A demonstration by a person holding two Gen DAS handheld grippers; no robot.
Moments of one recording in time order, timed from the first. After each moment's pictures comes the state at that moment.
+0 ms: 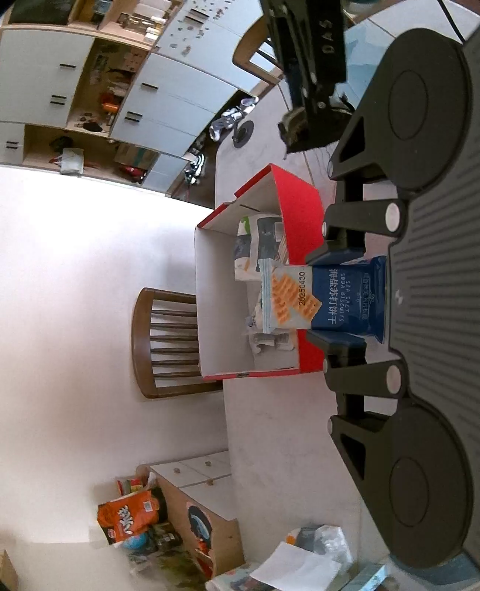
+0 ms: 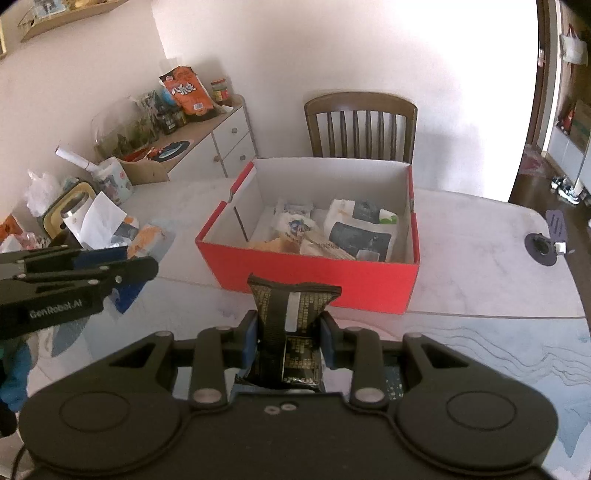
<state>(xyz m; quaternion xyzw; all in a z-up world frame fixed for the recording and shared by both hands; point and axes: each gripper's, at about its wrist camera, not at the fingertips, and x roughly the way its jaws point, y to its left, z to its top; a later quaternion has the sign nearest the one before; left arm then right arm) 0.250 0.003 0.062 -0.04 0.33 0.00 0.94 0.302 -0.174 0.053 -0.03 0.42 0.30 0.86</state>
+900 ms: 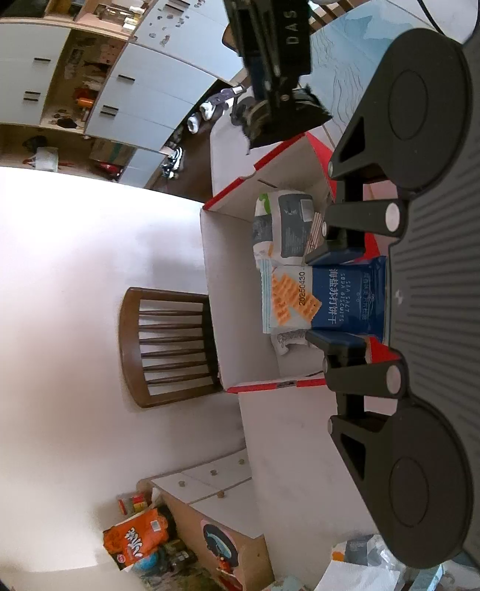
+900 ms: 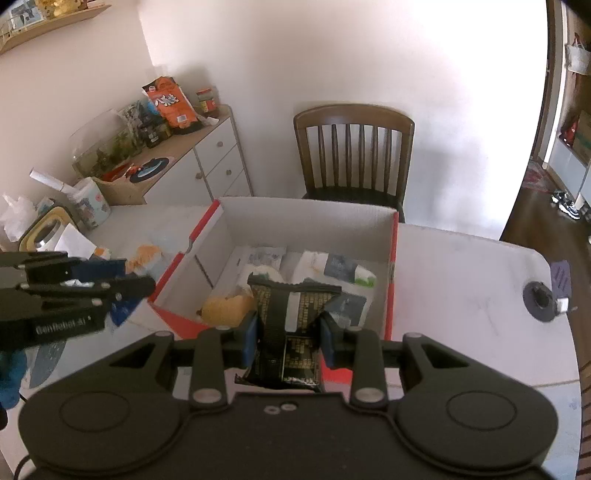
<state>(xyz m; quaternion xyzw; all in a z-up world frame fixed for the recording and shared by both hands) 0.350 0.008 0.057 -0.01 0.37 -0.01 0.93 0.395 -0.166 0.061 -0.04 0.41 0.30 0.86</state>
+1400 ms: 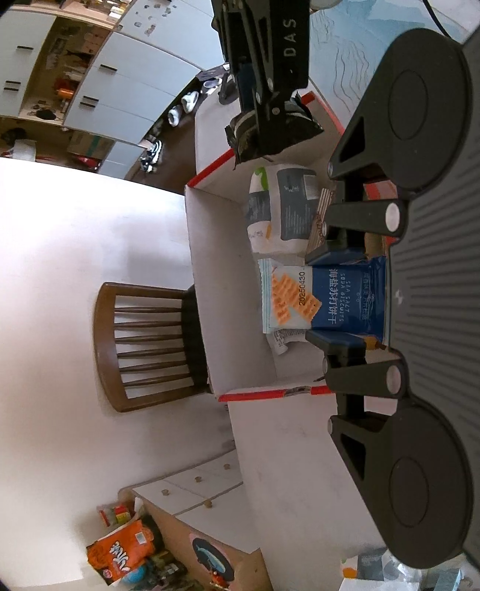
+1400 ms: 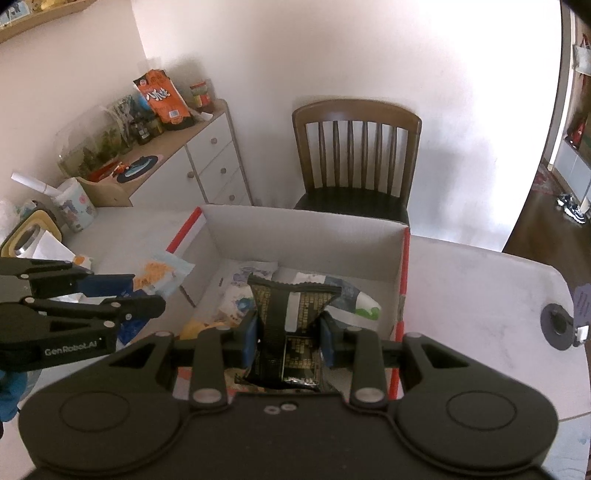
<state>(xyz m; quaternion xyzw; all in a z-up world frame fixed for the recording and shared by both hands) 0.406 0.015 0.031 -0.01 0.41 -0.01 0.91 0.445 -0.139 0.036 -0.05 0.41 0.30 0.86</state>
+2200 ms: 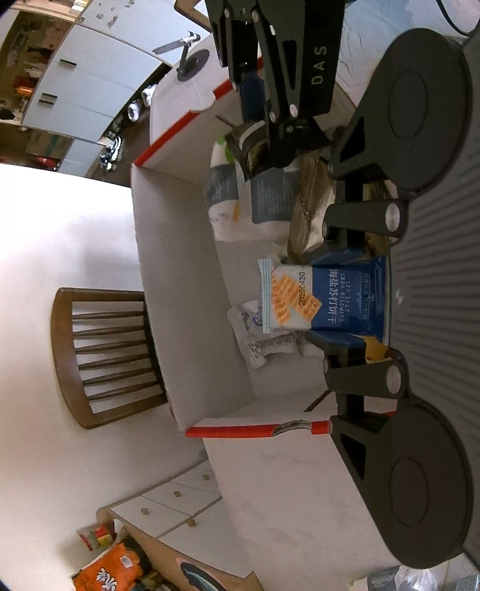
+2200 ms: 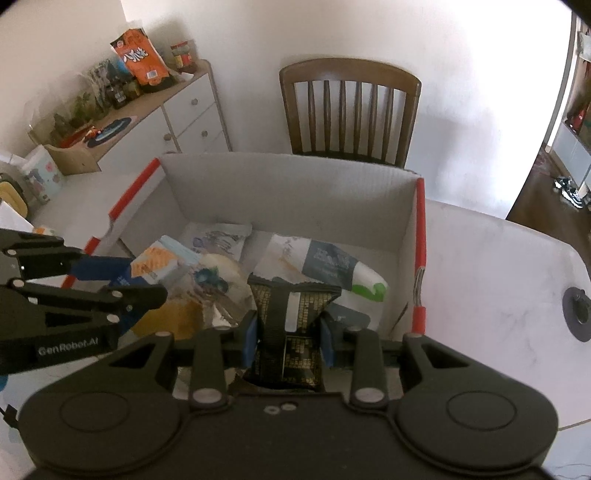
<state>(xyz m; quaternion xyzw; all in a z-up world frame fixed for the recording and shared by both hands) 0.451 0.009 -0.023 0.02 0.46 -0.01 0.89 0.473 -0.119 -0.029 -0.08 0.45 0.28 0.84</state>
